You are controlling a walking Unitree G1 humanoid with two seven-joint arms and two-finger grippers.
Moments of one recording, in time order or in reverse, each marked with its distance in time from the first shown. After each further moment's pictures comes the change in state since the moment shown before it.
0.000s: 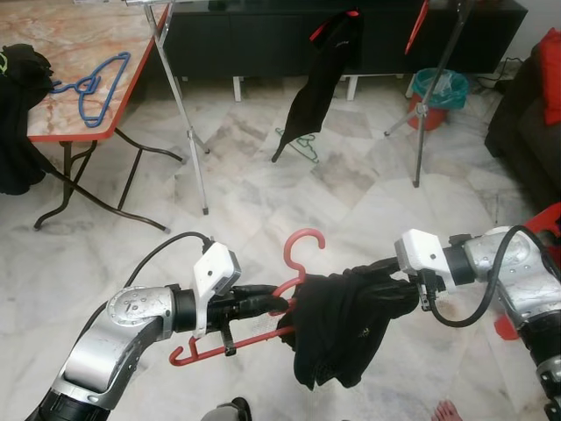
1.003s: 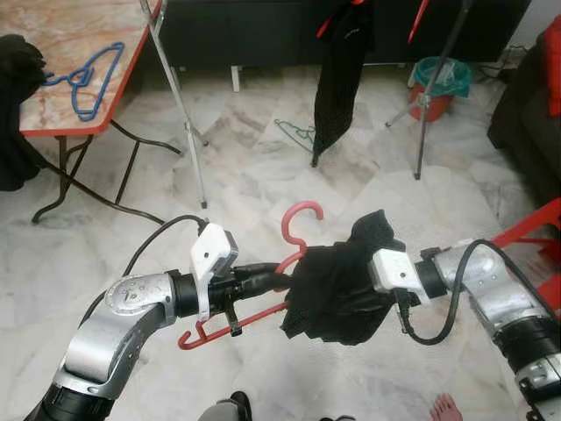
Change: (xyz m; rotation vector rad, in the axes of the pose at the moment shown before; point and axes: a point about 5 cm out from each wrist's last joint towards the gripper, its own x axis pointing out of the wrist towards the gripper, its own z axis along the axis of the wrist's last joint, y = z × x) left arm 0.000 0.006 0.021 0.032 -0.094 0.051; right arm 0.031 0.006 -0.002 -0.023 0.027 0.059
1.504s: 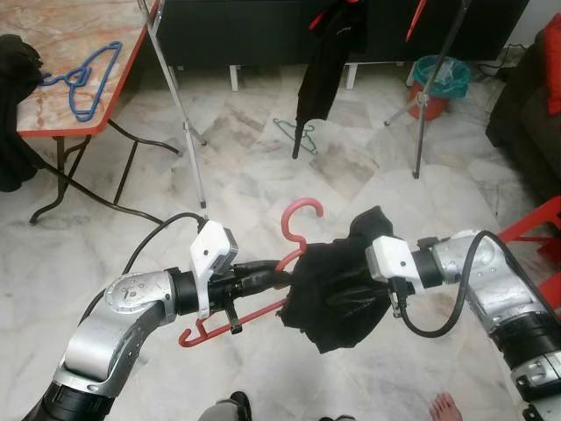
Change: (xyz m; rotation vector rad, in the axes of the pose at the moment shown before) left arm 0.001 0.001 0.002 0.005 -0.009 0.000; right arm 0.000 -0.007 0.025 -0.067 -0.096 -0.033
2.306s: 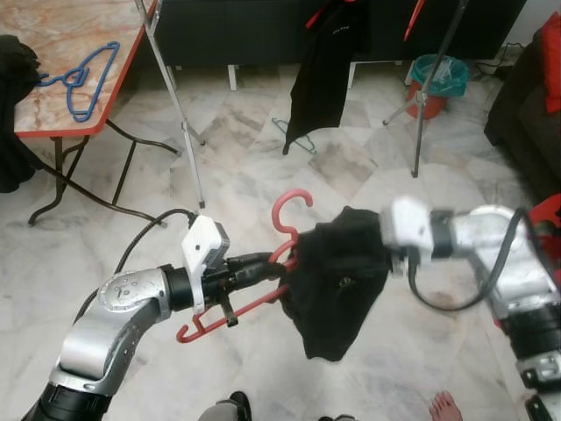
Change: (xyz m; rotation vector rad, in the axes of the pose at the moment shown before) left arm 0.002 -0.003 -0.004 -0.019 -0.008 -0.006; right arm -0.042 -0.044 0.056 -0.129 -0.179 -0.394
